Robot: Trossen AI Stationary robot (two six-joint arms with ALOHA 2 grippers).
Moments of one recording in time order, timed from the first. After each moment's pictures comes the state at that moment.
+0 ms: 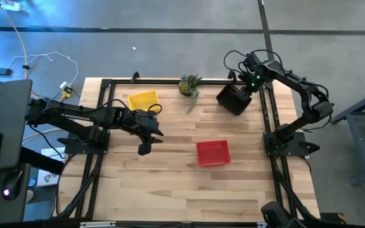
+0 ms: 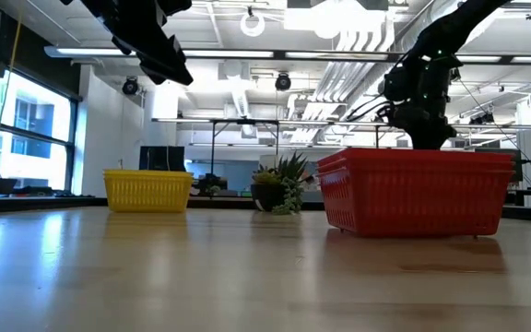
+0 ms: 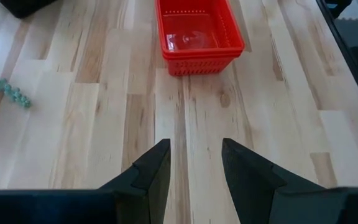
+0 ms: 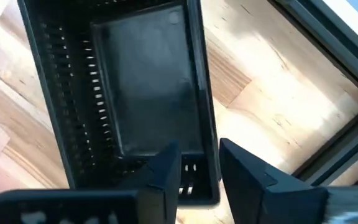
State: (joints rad) left arm 0.09 1.18 0.85 -0.42 0.06 -0.05; right arm -1.05 1.50 1.11 -1.01 -0.11 -0.18
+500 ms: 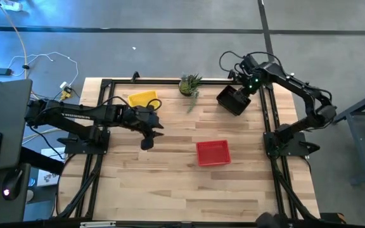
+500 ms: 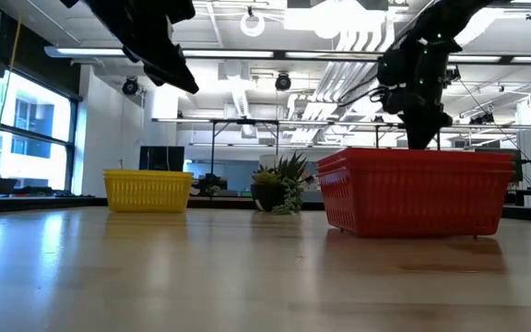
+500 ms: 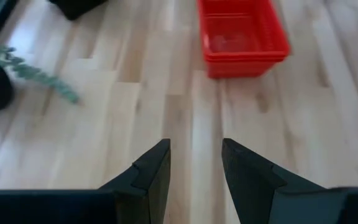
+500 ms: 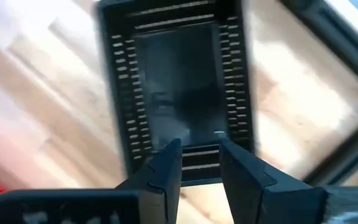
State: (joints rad) left arm 0.14 1.18 0.85 -0.42 -0.02 -0.03; right arm -0.93 1.43 1.13 -1.04 -0.09 -0.08
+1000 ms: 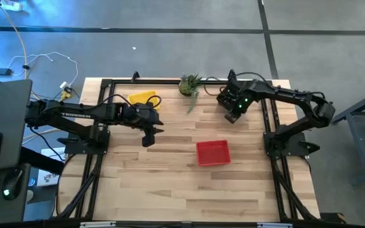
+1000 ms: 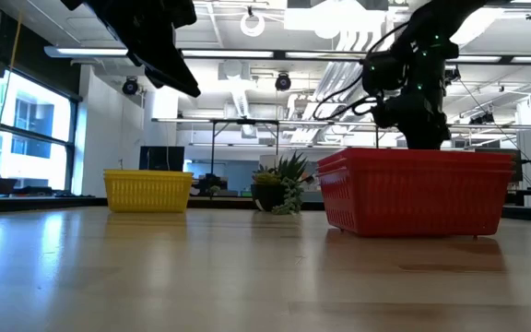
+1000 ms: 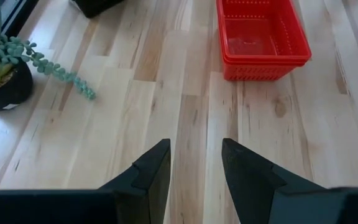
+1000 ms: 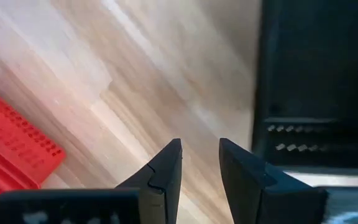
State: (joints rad) left arm 0.18 1.18 0.85 -0.42 -0.04 -0.03; right arm -0.60 1.43 0.97 -0.98 -0.13 0.13
